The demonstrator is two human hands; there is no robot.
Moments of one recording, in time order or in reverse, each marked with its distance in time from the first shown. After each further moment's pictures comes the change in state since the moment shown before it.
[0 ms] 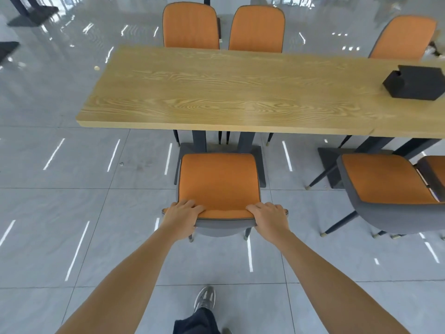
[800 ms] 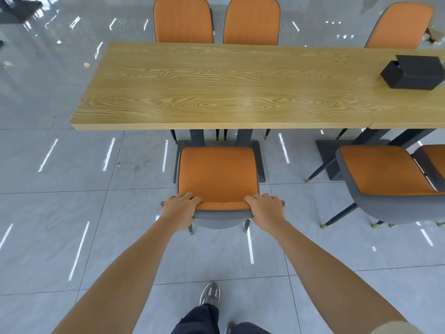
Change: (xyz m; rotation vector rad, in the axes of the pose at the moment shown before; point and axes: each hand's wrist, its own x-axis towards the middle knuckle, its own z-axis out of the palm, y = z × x) left_hand 0.010 -0.017 -0.019 0.009 -0.028 0.019; right_hand 0.017 -0.014 -0.012 -0.002 -0.046 0.027
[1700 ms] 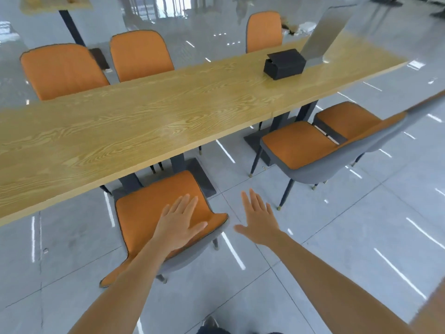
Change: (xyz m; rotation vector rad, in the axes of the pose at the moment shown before) left_hand 0.065 0.107 -0.060 -0.002 0.022 0.346; right_hand -0.072 0.069 -0.028 0.351 0.015 0.496
